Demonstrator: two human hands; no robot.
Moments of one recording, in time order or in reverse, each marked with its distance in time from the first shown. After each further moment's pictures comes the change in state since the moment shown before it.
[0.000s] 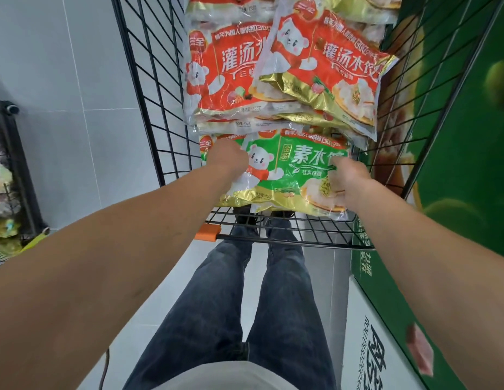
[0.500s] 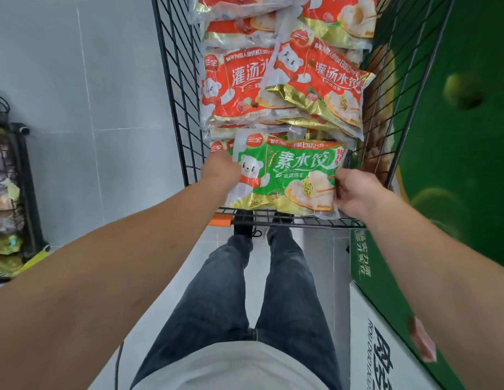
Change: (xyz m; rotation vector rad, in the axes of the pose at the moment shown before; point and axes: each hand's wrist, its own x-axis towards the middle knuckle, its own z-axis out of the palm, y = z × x) left_hand -0.053 -0.030 -0.031 -0.156 0.083 0.034; right_hand -0.049 0.034 -0.016 0.419 -0.077 -0.090
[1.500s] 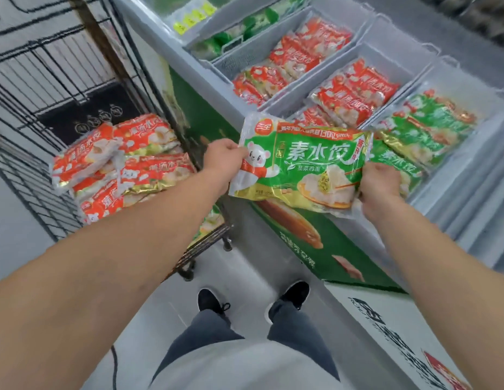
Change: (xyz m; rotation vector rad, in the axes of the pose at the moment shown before) left_hand -0.282 0.173 0.146 0.038 -0.259 0.784; right_hand -0.170 0.090 -0.335 0.477 0.768 -0.494
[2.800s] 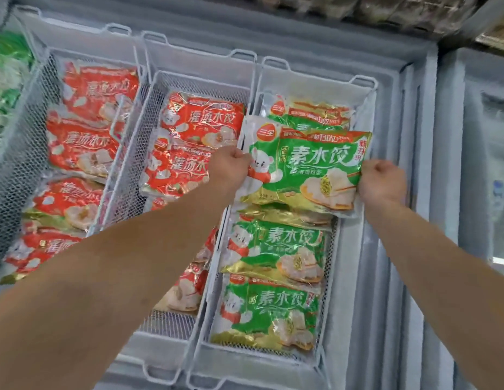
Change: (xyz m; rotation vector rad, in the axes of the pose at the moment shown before) left_hand 0.223 0.234 0.502 0.343 -0.514 0.097; right_hand 0.417 -0.030 -0.145 -0.031 0.484 0.340
